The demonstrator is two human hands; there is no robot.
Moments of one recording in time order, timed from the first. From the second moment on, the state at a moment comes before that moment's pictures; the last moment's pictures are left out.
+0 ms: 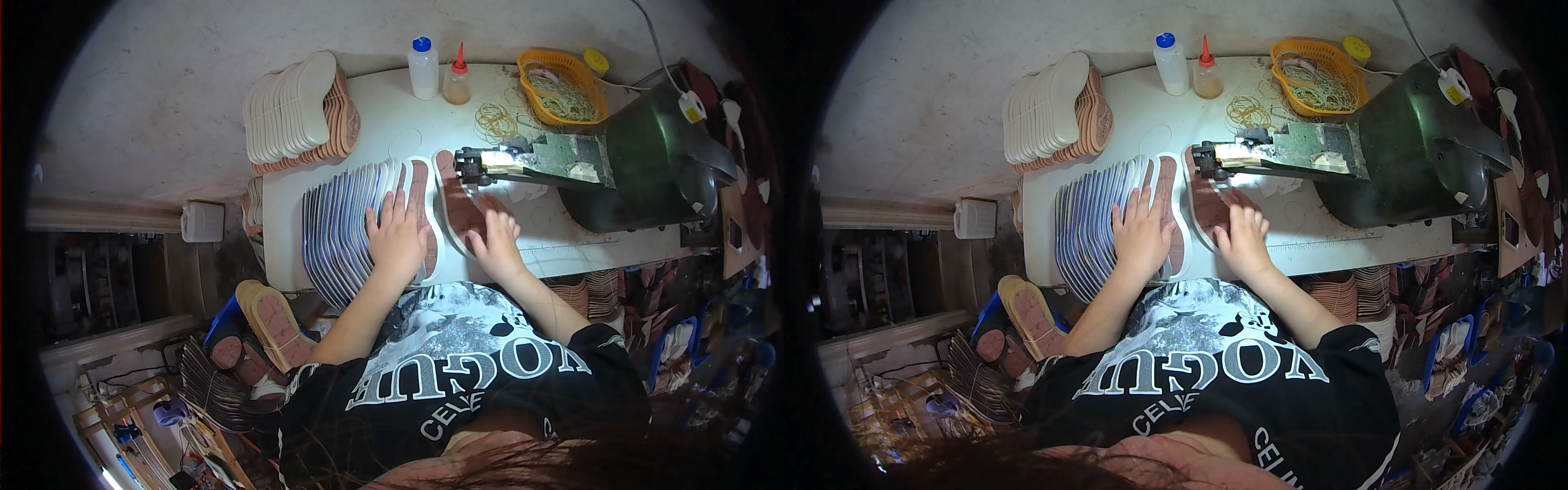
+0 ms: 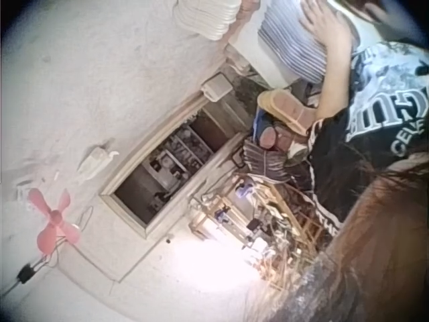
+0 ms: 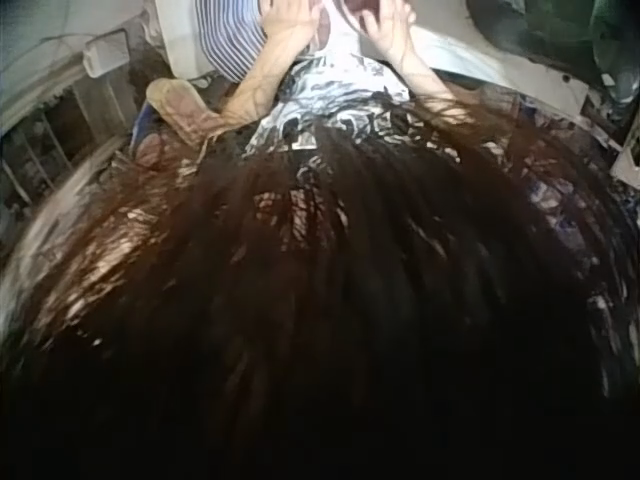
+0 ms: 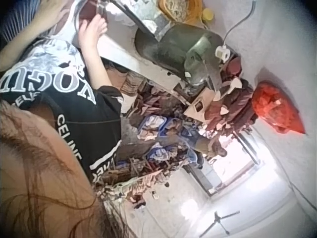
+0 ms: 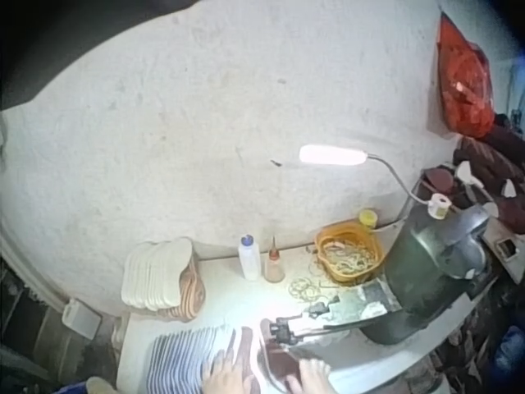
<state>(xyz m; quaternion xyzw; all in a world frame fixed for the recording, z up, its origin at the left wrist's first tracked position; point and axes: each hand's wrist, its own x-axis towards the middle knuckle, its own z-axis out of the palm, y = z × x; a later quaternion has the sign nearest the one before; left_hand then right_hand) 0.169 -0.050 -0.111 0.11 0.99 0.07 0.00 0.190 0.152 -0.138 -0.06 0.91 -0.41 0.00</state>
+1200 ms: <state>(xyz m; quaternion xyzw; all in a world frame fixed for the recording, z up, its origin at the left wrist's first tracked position) 0.108 0.028 -0.025 0.06 0.62 0.78 -0.02 0.123 0.188 -0.006 -0.16 0.80 -0.54 0.20</state>
